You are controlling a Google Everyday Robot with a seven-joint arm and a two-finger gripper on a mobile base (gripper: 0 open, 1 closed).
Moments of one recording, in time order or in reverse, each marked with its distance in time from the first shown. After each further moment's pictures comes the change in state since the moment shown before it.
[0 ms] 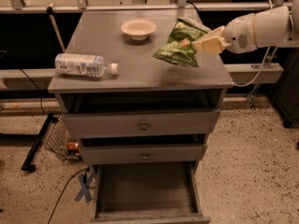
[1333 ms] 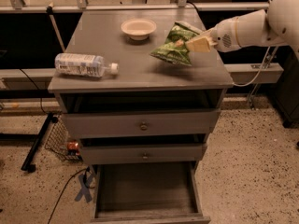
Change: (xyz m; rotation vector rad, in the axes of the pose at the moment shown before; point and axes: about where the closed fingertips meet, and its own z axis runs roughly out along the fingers) arm 0.011 -0.042 0.044 0.059 0.030 0.047
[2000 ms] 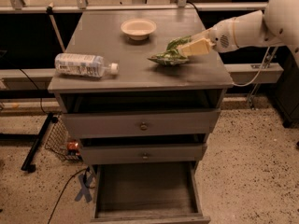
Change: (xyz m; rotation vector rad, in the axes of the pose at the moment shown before) arm 0.000 0.003 0.006 -0.011 0.002 0.000
